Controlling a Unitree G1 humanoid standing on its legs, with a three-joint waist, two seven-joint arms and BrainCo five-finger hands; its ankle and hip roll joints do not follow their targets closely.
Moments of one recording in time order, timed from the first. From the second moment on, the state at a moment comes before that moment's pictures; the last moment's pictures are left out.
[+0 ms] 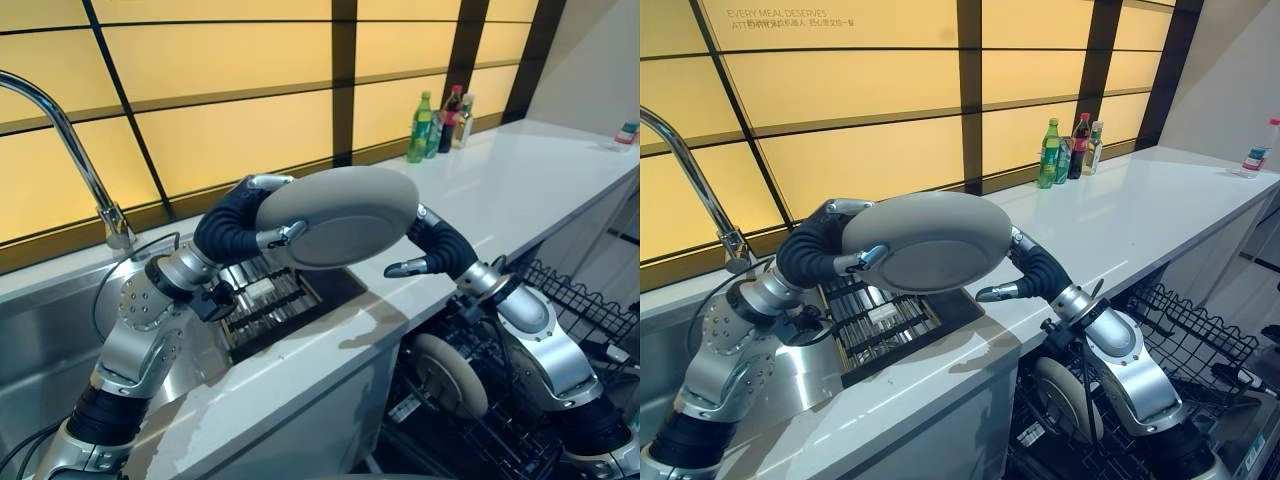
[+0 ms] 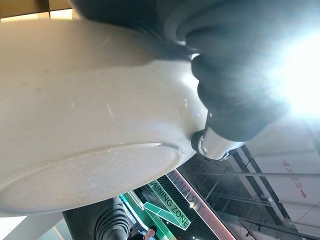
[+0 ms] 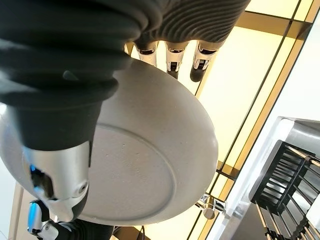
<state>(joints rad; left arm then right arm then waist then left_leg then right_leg) -0.25 0.63 -0.10 -0.36 -0.60 -0.28 -0.47 -0.21 -0.58 0.20 -0.35 0.40 0.01 0.30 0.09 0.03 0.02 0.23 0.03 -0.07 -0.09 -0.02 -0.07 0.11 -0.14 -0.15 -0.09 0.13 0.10</state>
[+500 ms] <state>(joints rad) -0.29 0.65 -0.13 -0.34 -0.62 -0.22 -0.53 -0.30 -0.60 0.25 -0.30 0.40 0.04 0.20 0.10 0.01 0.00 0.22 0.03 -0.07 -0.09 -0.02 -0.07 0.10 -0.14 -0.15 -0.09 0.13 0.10</state>
